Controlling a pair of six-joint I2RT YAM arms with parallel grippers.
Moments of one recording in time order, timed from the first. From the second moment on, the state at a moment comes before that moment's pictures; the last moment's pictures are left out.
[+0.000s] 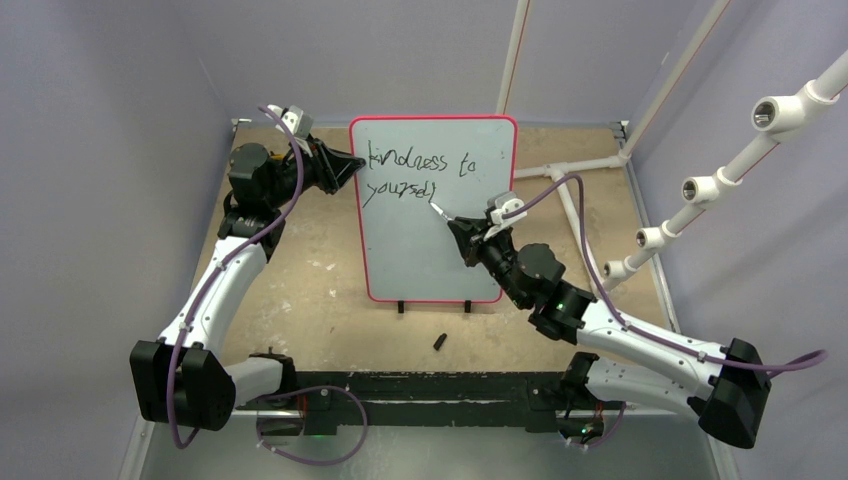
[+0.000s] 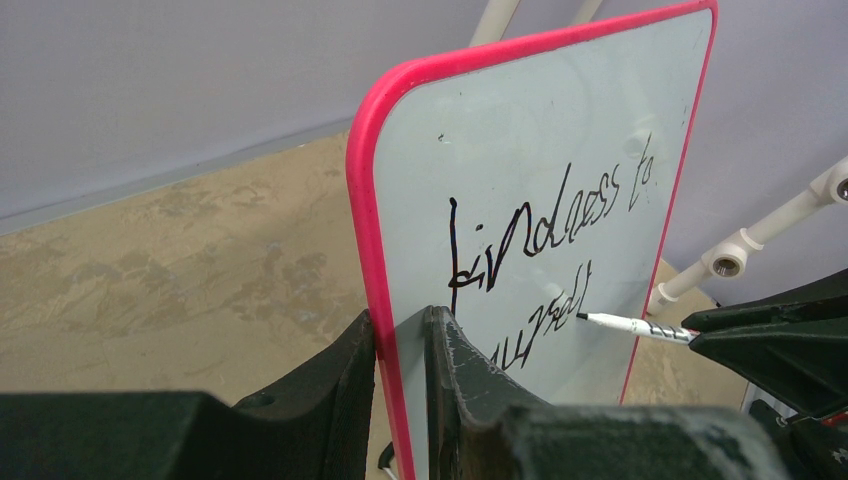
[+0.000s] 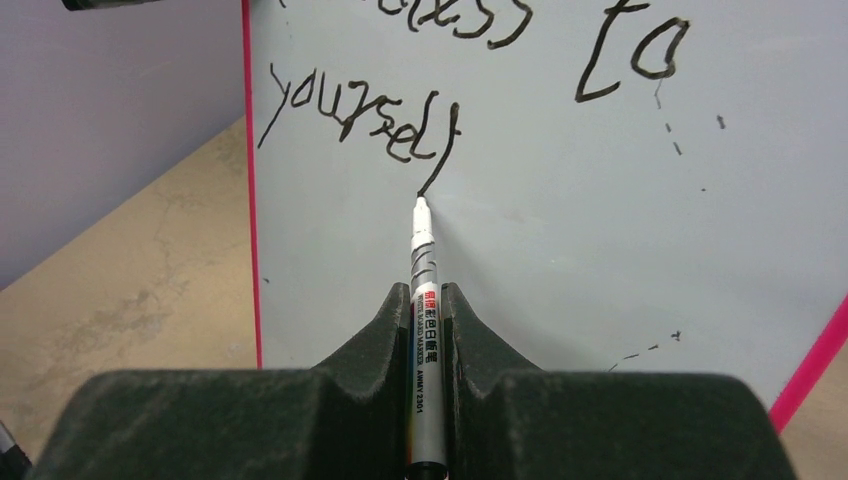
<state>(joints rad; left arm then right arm) -0.13 1.20 1.00 0.19 0.66 -0.31 0.95 0.96 0.64 0.37 0.39 0.12</state>
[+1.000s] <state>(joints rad) -0.13 1.20 1.00 0.20 0.66 -0.31 0.95 0.97 0.63 0.51 0.42 0.12</state>
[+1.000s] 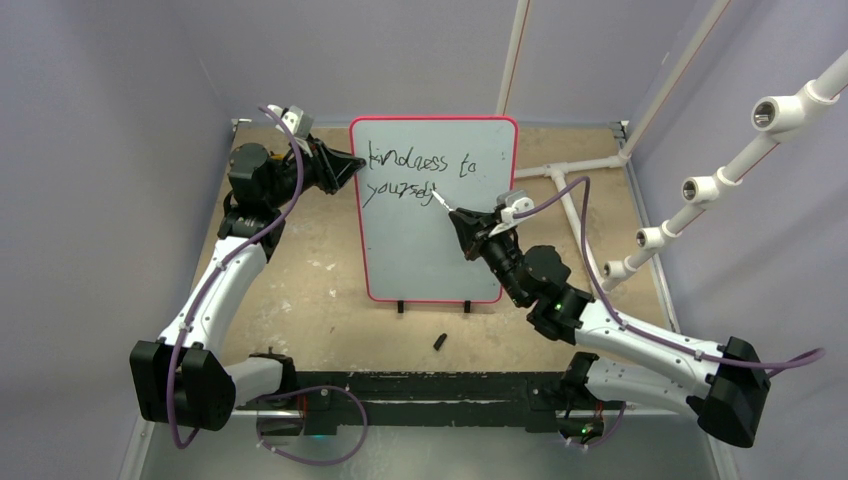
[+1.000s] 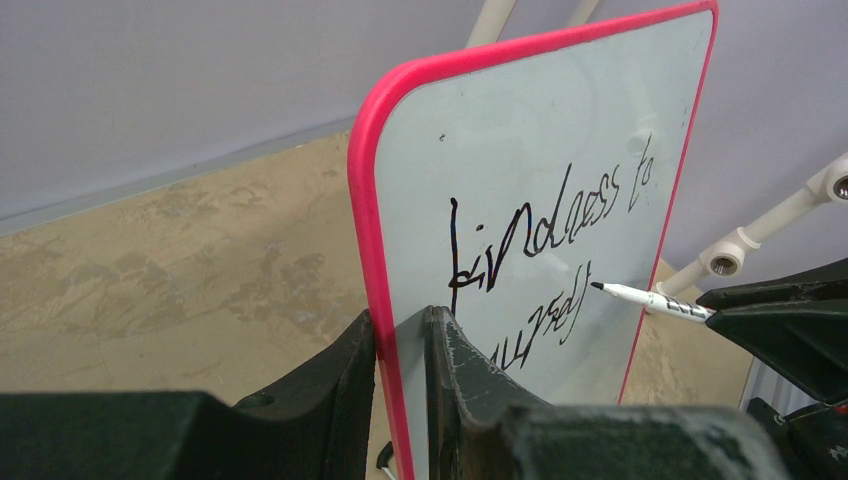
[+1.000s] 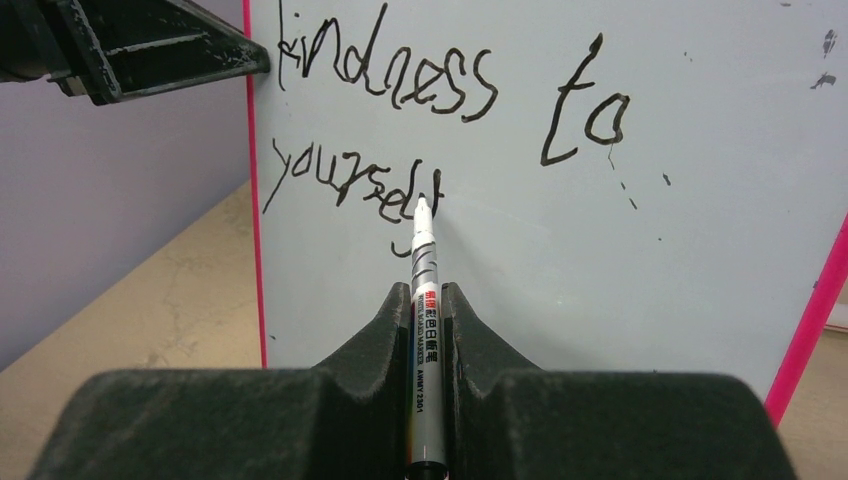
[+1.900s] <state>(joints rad) -0.13 1.20 1.00 0.20 0.66 -0.31 0.95 0.95 0.63 0.44 0.48 0.16</state>
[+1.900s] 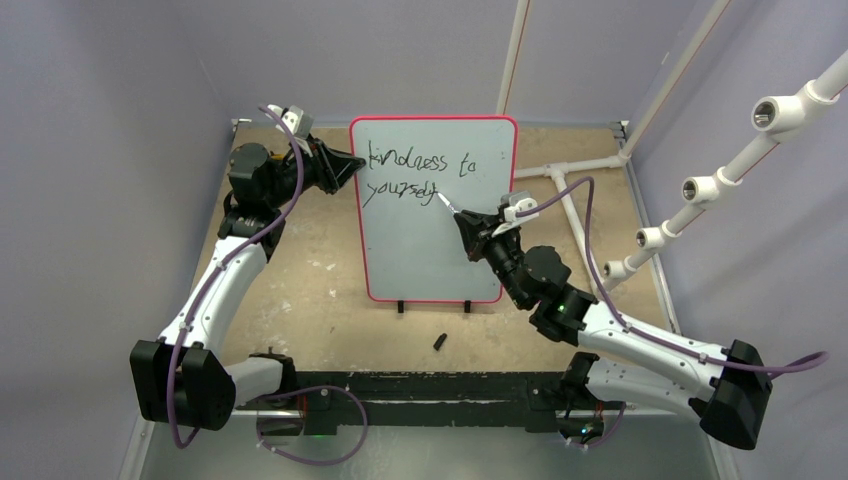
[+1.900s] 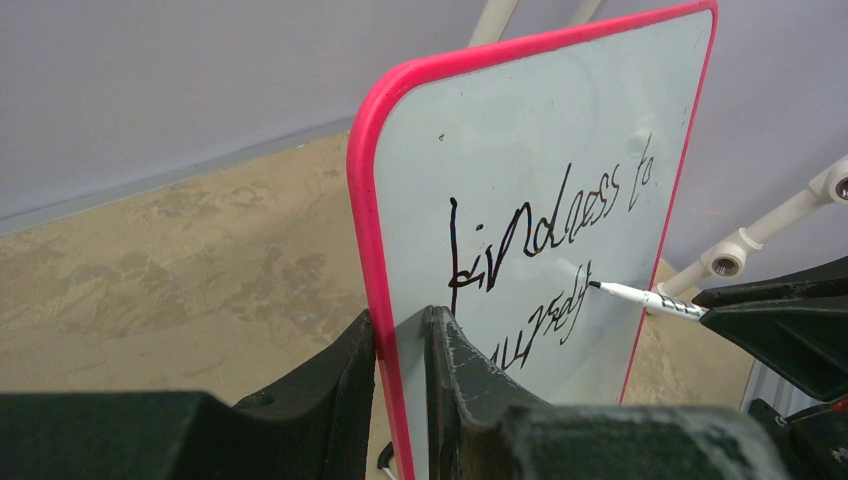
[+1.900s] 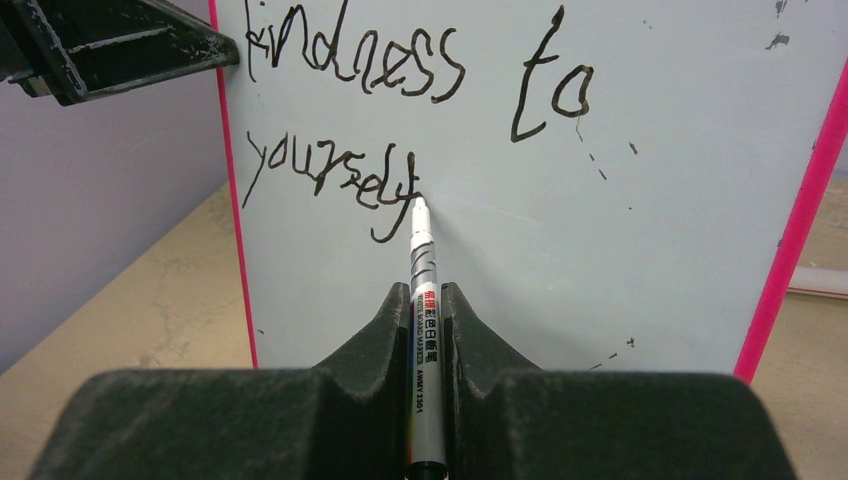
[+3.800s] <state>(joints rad) -0.13 1.20 1.00 0.20 0.66 -0.31 0.83 0.82 0.58 0.40 0.35 0.08</state>
